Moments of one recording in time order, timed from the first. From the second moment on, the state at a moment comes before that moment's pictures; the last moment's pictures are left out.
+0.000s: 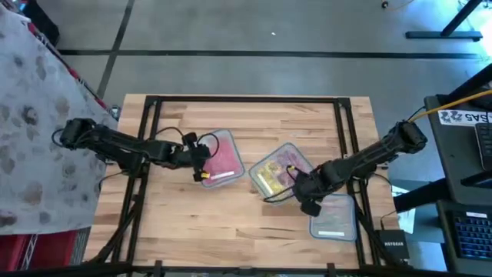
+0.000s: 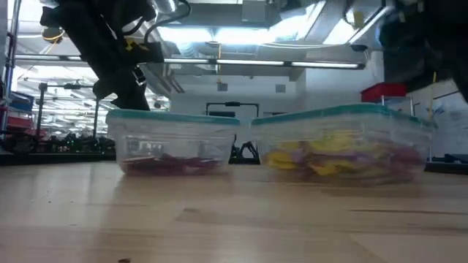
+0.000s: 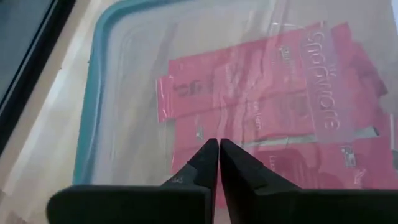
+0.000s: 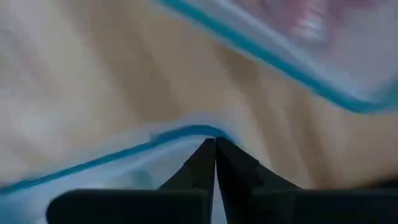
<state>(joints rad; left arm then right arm) -0.08 1.27 0.66 -0.41 -0.51 -0.16 0.43 1.44 0.99 -1.15 -0.06 0.90</state>
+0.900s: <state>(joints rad) -0.05 1.27 0.63 -0.39 -0.49 -0.09 0.21 1.44 1.05 -1.11 0.39 0.80</state>
